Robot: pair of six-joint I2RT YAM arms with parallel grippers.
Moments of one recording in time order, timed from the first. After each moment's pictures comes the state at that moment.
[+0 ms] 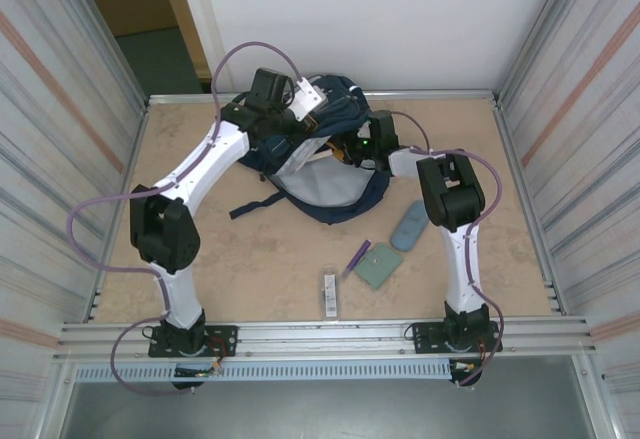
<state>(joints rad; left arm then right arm) -0.46 1.88 1.78 -0.61 0.25 0.41 0.34 2.26 1.46 0.30 -0.63 1.11</state>
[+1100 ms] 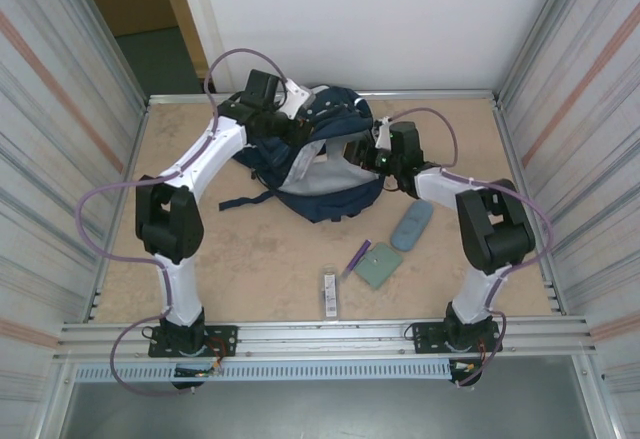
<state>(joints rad) -0.39 1.95 1.78 -0.65 0.40 0.15 0.33 1.76 1.03 0.24 -0.43 0.61</state>
